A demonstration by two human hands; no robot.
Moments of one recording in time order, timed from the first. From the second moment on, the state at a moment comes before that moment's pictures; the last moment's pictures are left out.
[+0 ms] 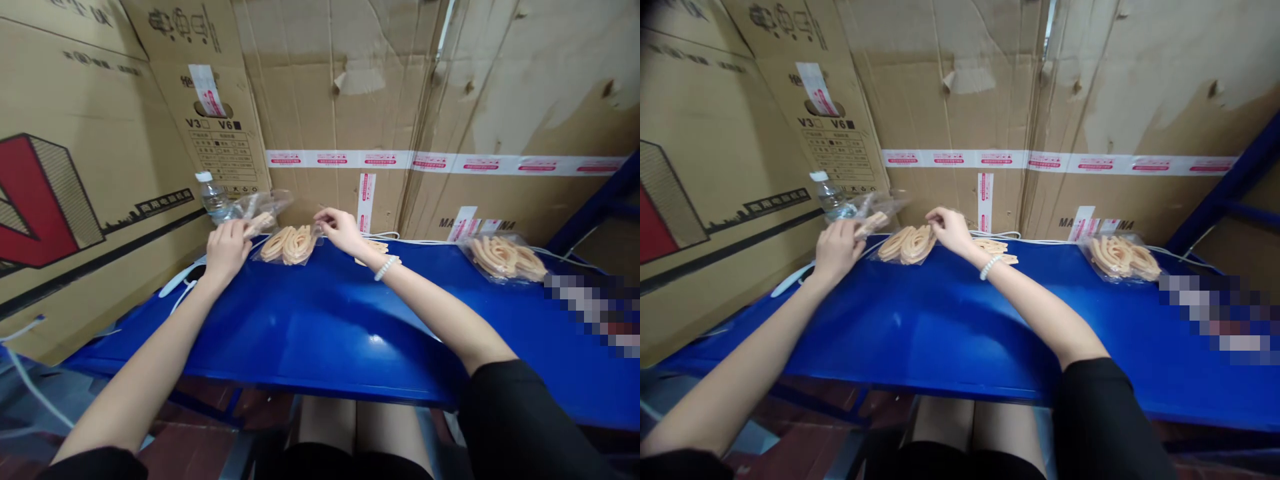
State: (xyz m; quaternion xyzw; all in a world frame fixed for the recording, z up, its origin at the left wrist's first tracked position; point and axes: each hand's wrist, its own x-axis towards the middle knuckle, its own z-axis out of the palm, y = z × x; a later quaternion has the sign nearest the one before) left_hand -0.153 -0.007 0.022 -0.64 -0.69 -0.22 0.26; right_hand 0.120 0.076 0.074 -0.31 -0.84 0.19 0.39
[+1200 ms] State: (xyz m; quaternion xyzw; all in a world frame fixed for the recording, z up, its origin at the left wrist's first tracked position) left_hand -0.038 0.025 0.023 -0.81 -0.36 -0.31 0.34; right_hand 0.296 0.005 0.014 -0.39 -0.90 -0.03 0.20
